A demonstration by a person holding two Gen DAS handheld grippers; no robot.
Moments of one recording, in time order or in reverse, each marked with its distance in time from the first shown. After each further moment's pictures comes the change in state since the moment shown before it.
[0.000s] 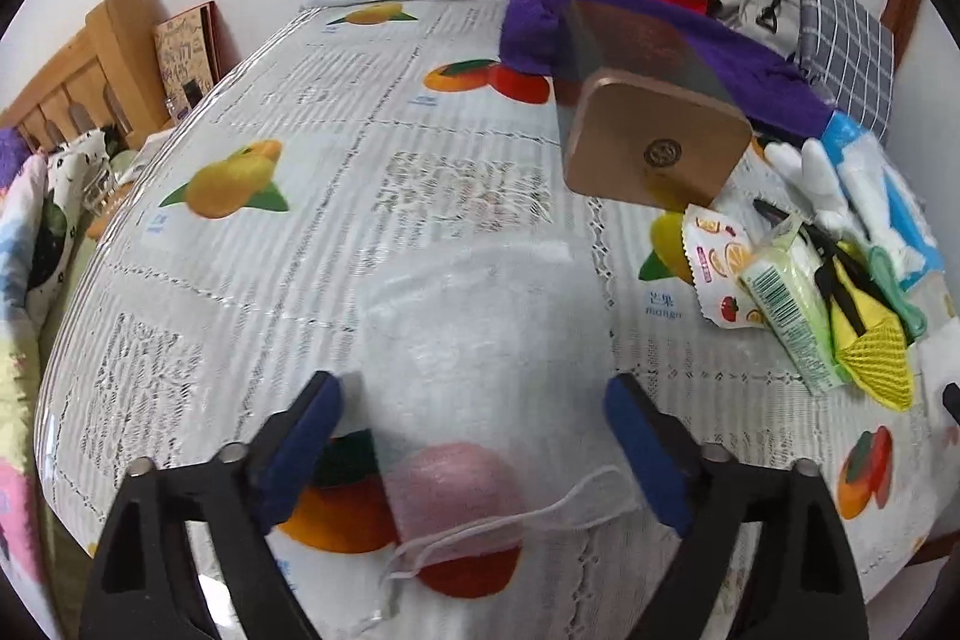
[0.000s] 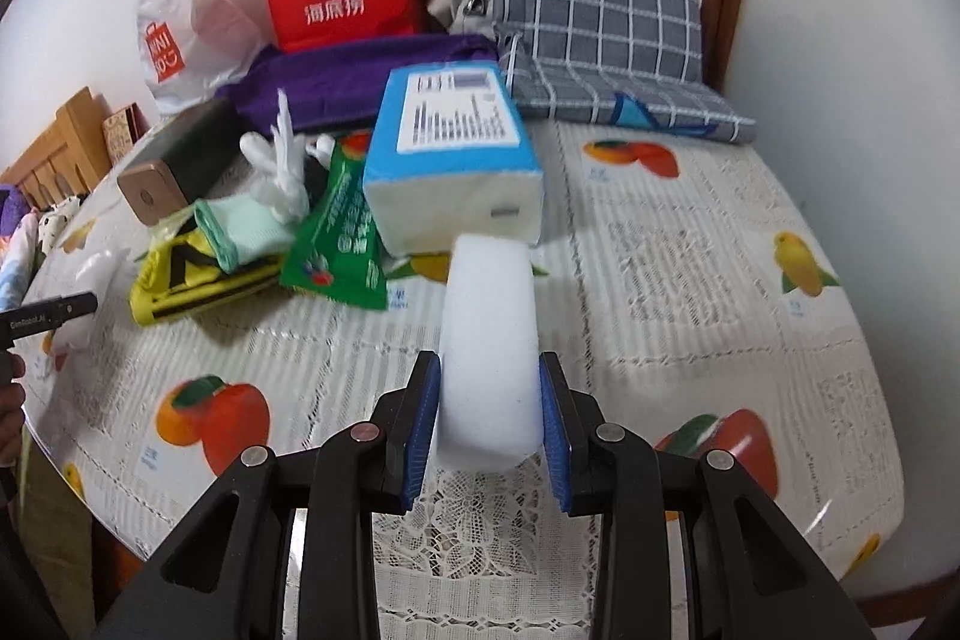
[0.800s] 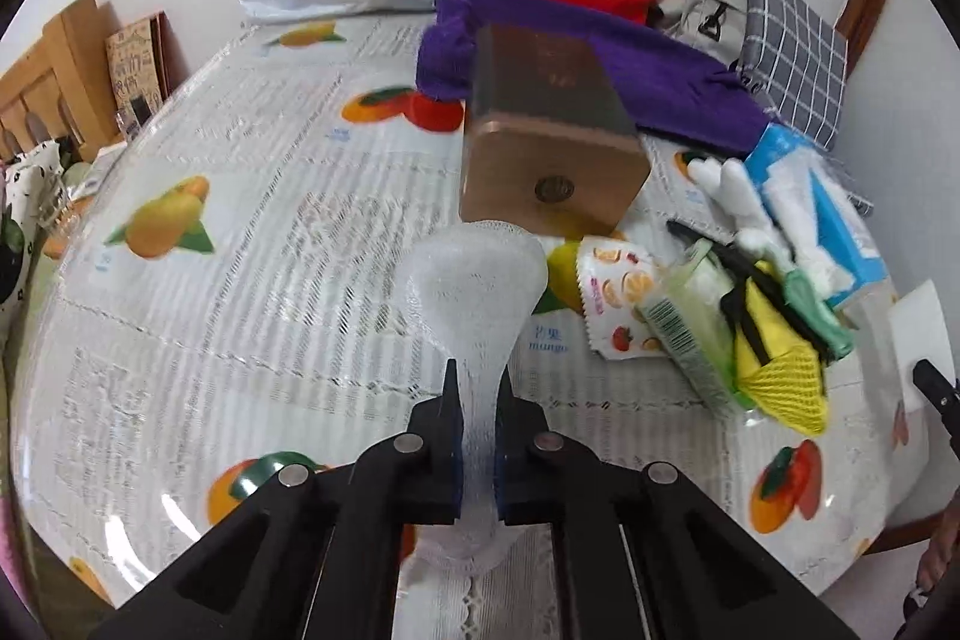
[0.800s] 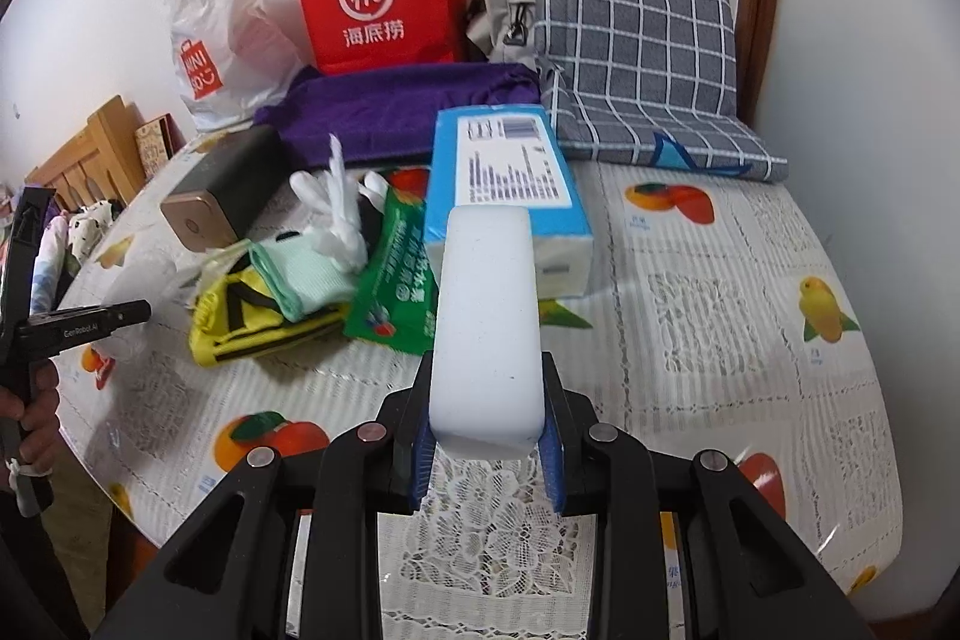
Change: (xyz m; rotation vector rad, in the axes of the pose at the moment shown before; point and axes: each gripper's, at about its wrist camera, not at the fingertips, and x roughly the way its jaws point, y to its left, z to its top) left arm -0.023 -0.020 0.017 0.016 -0.008 -0.137; right arm -0.021 0.014 0.026 -0.023 -0.044 0.080
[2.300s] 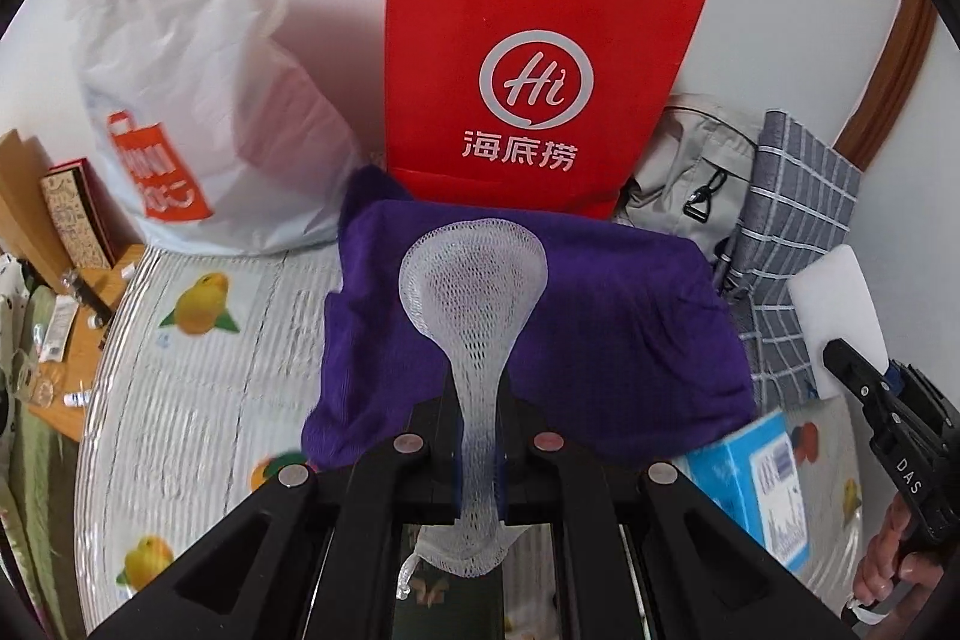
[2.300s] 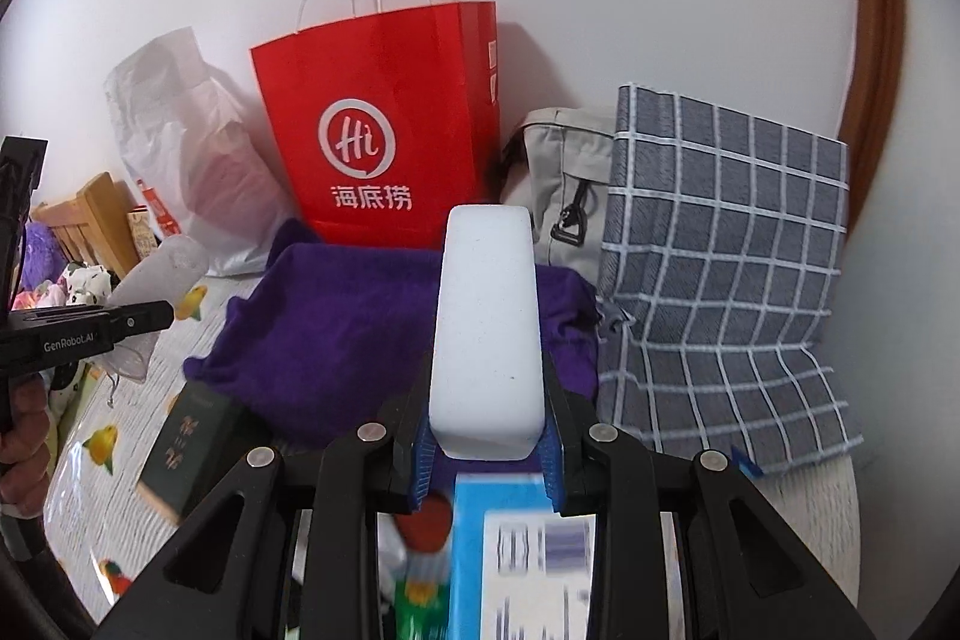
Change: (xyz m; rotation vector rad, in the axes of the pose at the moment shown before) left arm 0.027 -0.065 0.239 0.030 -0.055 -0.036; right arm 0.090 0.016 0.235 -0.052 -0.081 0.053
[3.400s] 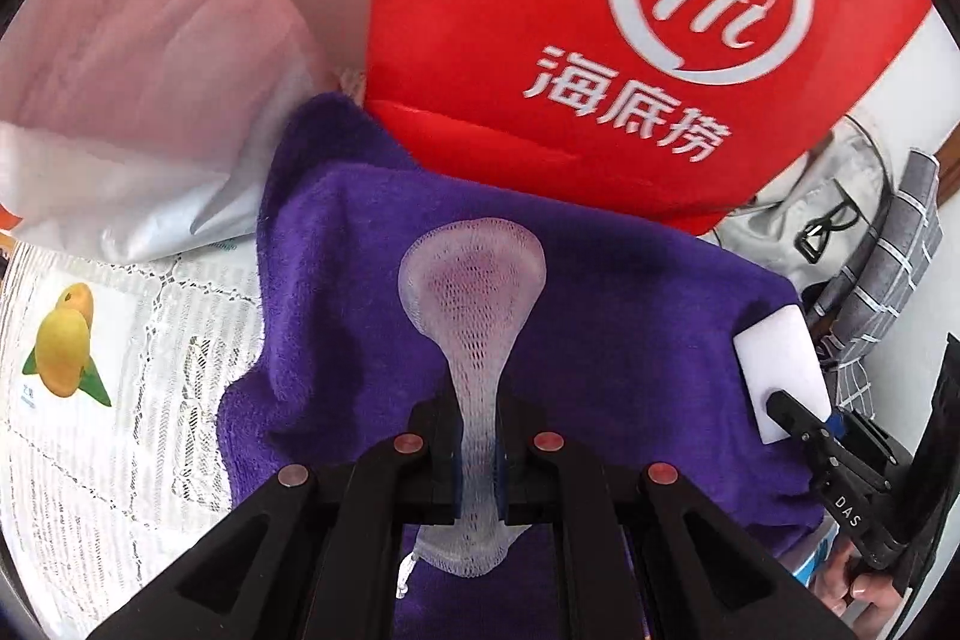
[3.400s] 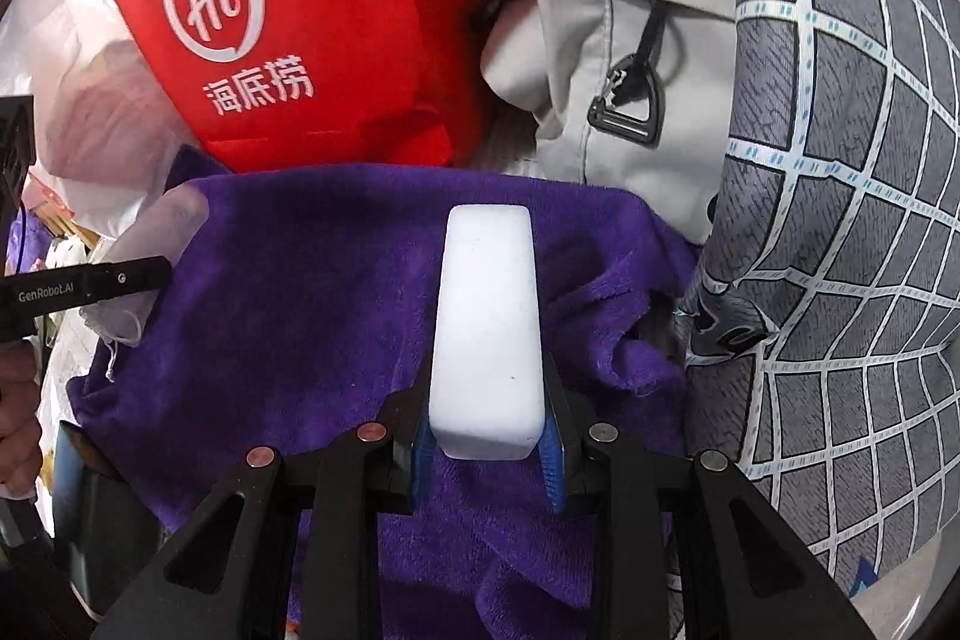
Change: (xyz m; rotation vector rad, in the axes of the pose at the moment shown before) left arm 0.154 0.021 0.047 -0.117 0.178 -0.078; right arm 0.178 -0.025 0.008 0.035 0.266 0.044
